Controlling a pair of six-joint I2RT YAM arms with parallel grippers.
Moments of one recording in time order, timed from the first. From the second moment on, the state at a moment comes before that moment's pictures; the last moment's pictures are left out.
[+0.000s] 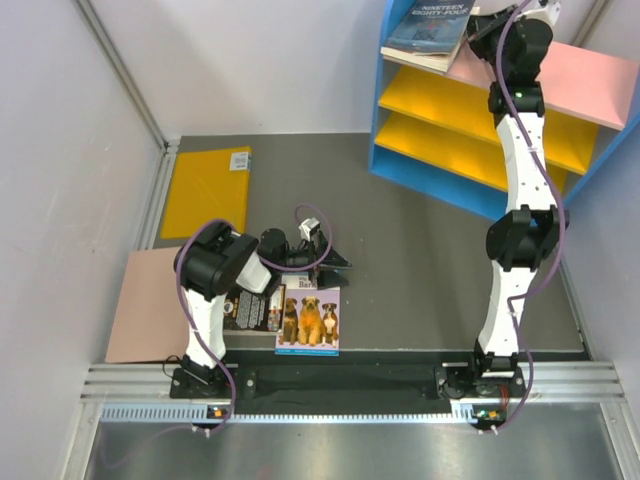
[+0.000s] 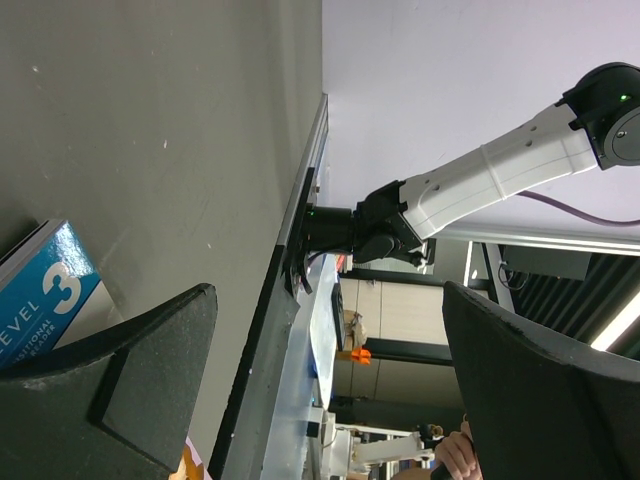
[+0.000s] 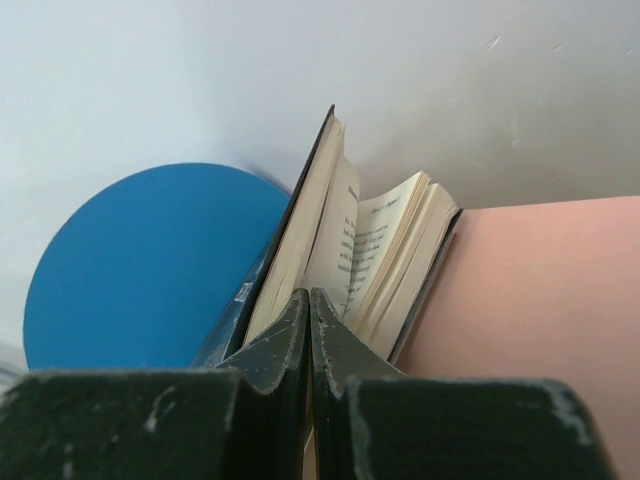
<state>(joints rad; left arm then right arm) -0.48 2.04 0.60 1.29 1.00 -1.42 -0.01 2.19 2.49 -0.09 -0.14 0.82</state>
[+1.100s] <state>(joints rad) -0.49 1.86 0.62 1.16 0.95 -1.22 0.00 1.49 1.78 -0.28 -0.04 0.46</state>
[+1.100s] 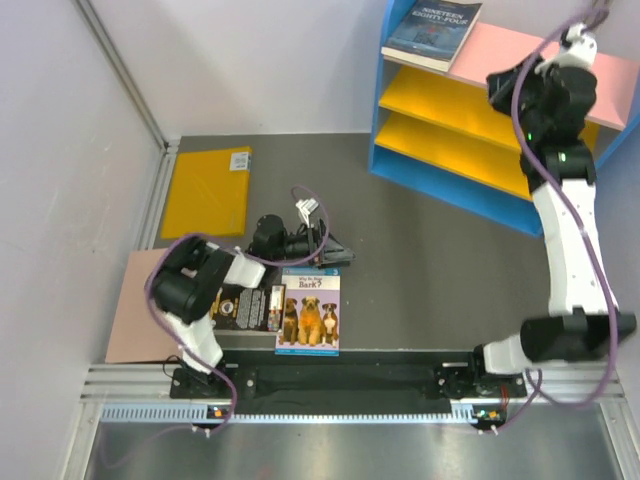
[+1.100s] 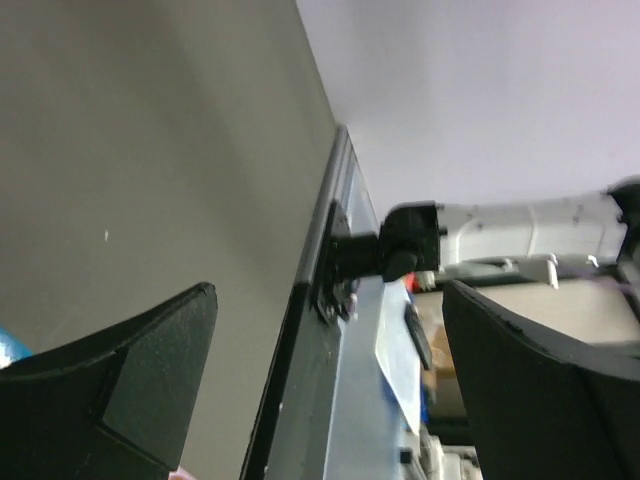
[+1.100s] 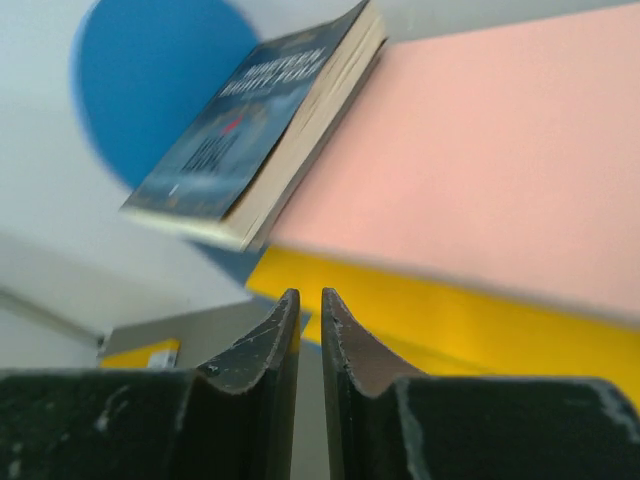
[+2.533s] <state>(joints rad) -0.47 1.08 0.71 -0.52 -0.03 -0.64 0.78 1.49 0.74 -0.09 -0.48 0.77</state>
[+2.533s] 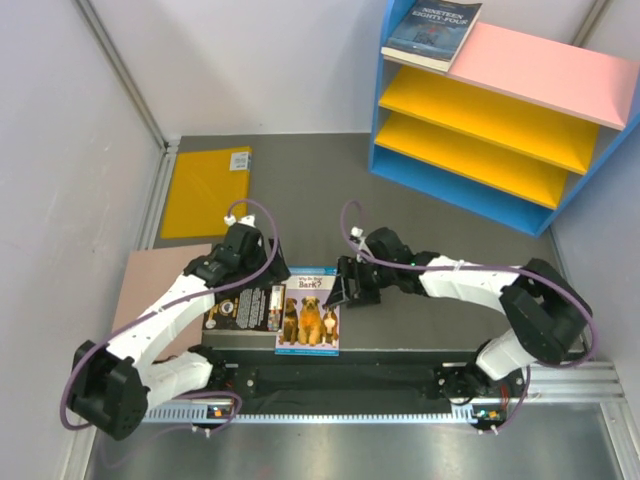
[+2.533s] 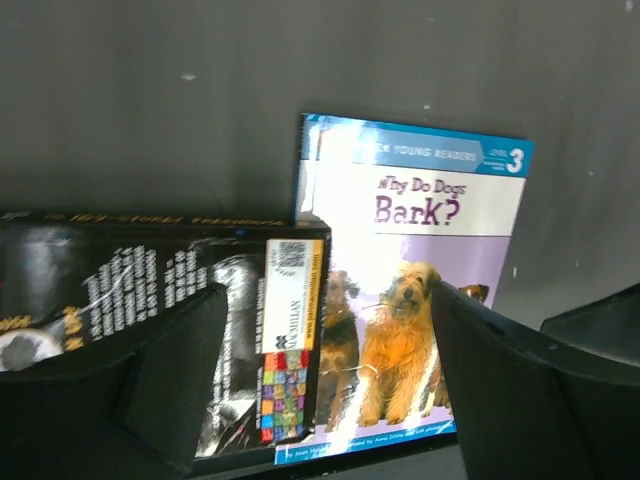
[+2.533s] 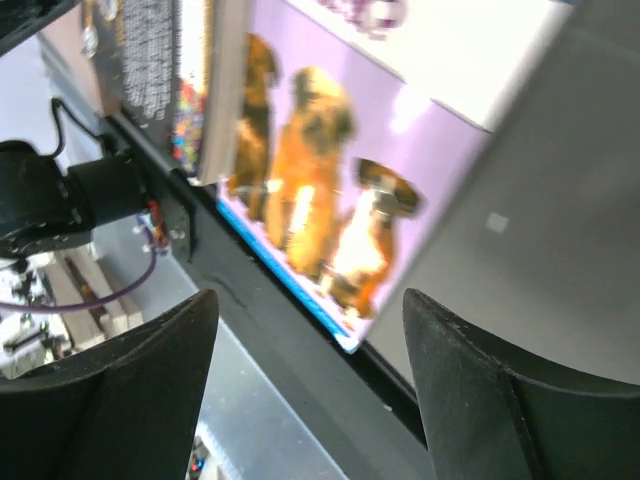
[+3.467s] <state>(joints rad) -0.44 1.02 0.53 -0.70 -0.21 -0.94 0.99 2.01 1.04 0.40 -0.67 1.11</state>
